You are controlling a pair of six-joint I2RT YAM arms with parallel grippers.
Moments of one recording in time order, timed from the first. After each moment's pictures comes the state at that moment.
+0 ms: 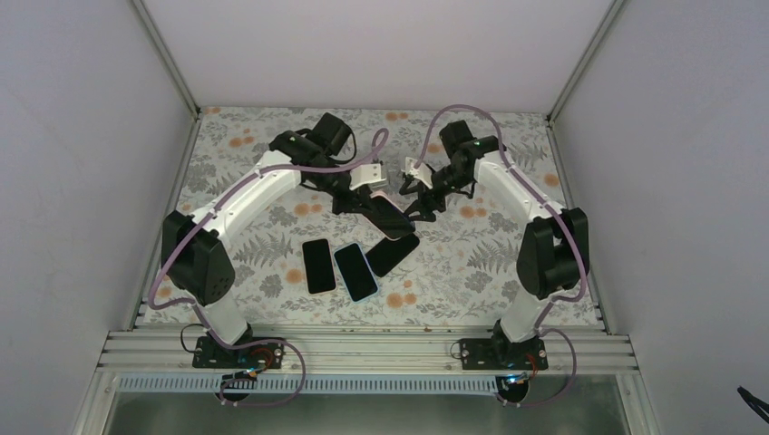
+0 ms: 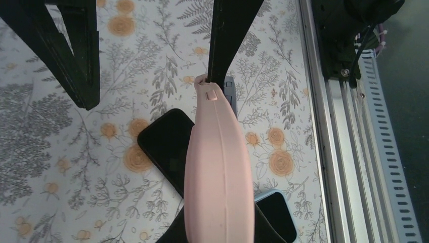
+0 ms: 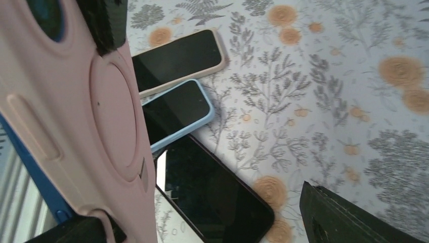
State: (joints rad) left arm -0.57 1.72 1.62 -1.05 0.72 0.73; right arm 0.36 1.74 1.48 -1.03 -0.80 -1.01
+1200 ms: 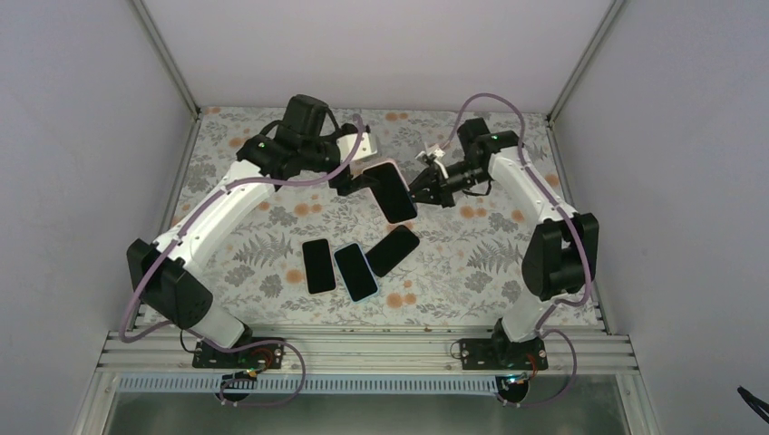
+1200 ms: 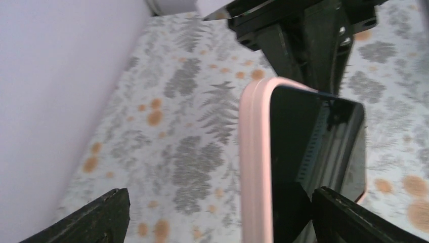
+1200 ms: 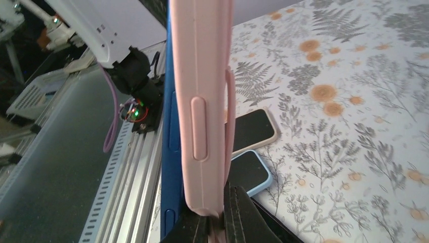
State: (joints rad) left arm -0.54 1.55 1.56 -0.71 0.54 0.69; right arm 0.29 1.73 1.52 -1.20 -1.17 -1.03
